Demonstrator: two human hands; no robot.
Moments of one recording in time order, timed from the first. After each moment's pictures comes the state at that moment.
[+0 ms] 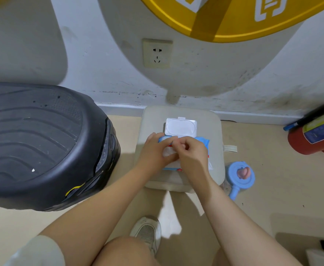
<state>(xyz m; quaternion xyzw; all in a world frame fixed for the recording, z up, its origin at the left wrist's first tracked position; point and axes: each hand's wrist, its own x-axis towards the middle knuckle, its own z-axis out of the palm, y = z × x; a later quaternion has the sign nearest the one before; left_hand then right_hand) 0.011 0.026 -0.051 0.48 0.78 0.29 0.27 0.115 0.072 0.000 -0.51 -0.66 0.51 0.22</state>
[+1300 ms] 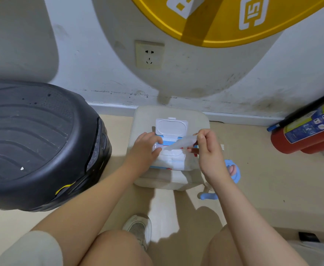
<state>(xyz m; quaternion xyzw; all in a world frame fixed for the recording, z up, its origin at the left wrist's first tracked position) 0.007 0.020 -0.047 0.54 0.76 0.31 0.20 0.164 0.094 0.024 -0.45 -0.64 0.54 0.30</state>
